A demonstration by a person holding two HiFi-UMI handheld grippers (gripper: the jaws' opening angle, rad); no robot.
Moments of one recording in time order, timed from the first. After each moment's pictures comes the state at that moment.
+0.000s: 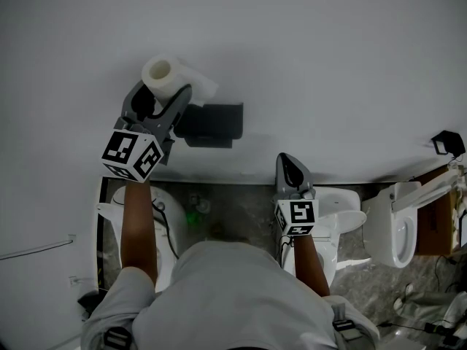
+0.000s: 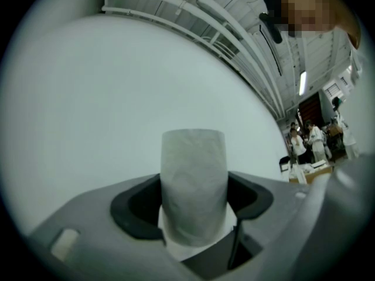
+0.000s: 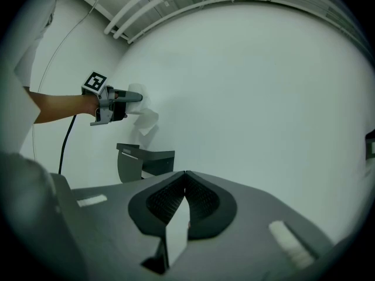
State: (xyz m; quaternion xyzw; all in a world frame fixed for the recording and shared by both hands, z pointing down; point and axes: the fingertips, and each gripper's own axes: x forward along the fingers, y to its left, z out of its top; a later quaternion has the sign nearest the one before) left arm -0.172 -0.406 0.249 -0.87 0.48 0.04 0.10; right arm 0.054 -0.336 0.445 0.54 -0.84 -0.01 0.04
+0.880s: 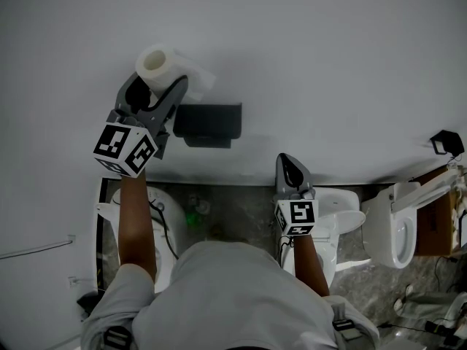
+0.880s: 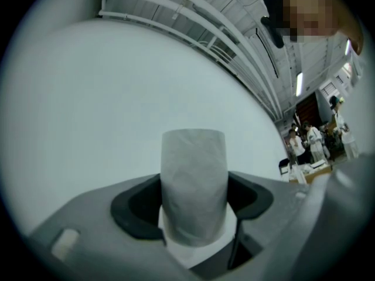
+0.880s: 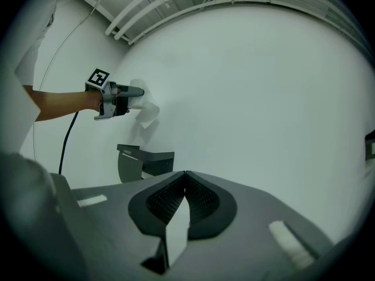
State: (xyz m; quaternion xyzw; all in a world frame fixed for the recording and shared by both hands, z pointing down) left arm -0.170 -0.398 0.222 -0.87 0.47 0.05 0.12; right arm 0.059 -0.331 0.444 0.54 -0.84 -0.01 0.04
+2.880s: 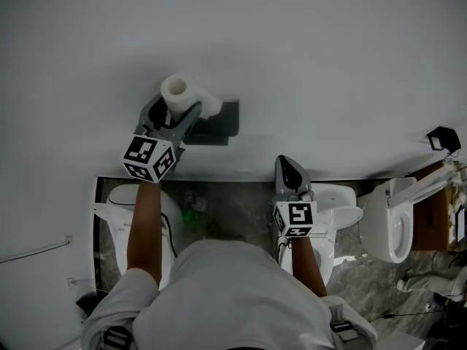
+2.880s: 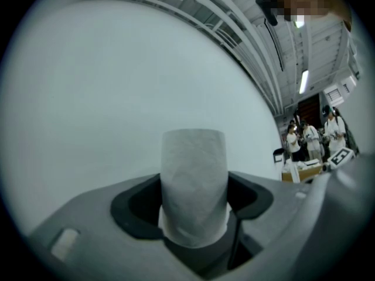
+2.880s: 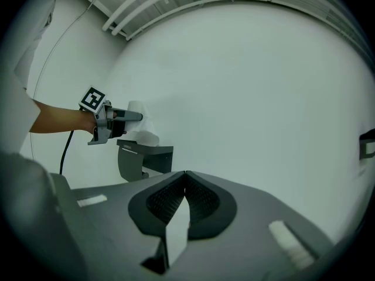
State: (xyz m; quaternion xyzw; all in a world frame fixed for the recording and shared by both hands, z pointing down) left arm -0.155 -0.417 0.330 -0.88 0.46 0.00 0.06; right arm 0.062 -0.324 0.454 0.55 -0.83 0.00 0.05
